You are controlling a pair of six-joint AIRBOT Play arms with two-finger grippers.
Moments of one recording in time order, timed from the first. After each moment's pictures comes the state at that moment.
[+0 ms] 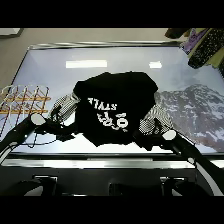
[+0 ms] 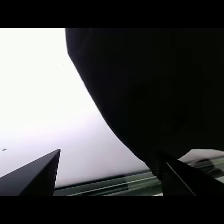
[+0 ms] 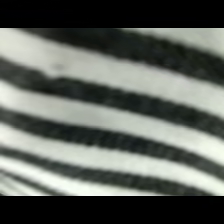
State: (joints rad) left arm -0.15 -1.21 0.69 0.94 -1.01 -1.66; right arm 0.25 -1.12 0.43 -0.61 0.72 1.64
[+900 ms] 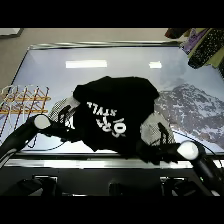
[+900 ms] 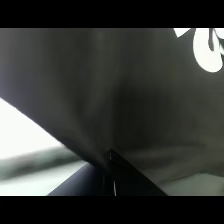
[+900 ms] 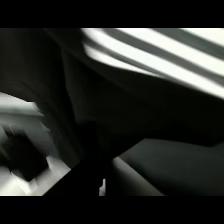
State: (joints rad) left arm -0.35 -1.05 0.74 1.01 -1.16 -1.77; right arm 0.36 -0.58 0.46 -0.88 1.21 2.13
